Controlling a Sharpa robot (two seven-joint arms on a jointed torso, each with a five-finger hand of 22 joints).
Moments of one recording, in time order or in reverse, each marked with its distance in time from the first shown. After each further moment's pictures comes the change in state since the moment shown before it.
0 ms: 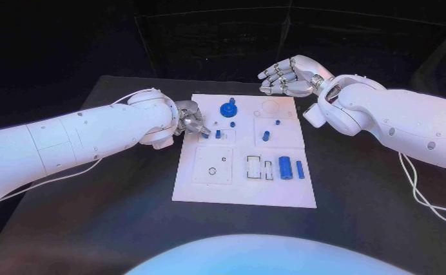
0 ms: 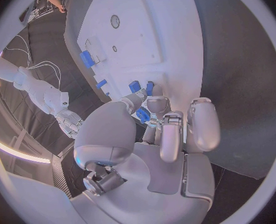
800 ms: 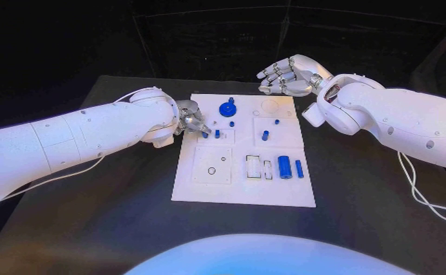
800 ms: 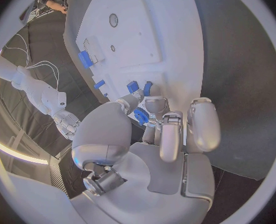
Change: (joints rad) left arm 0.002 0.024 0.001 -0.034 0.007 0.028 -0.008; left_hand -0.117 -0.021 0.031 0.007 0.001 0.018 -0.014 0.019 0.006 0.012 -0.012 0.000 -0.012 0.000 -0.007 0.000 0.000 0.000 0.003 -0.003 -0.005 -0.005; right arm 0.000 0.000 0.000 0.000 0.000 0.000 0.000; right_hand 0.000 0.000 0.000 0.000 0.000 0.000 0.000 0.000 0.000 0.000 0.000 0.000 -0.001 0.000 0.000 0.000 0.000 0.000 0.000 0.000 0.000 0.000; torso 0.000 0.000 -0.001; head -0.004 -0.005
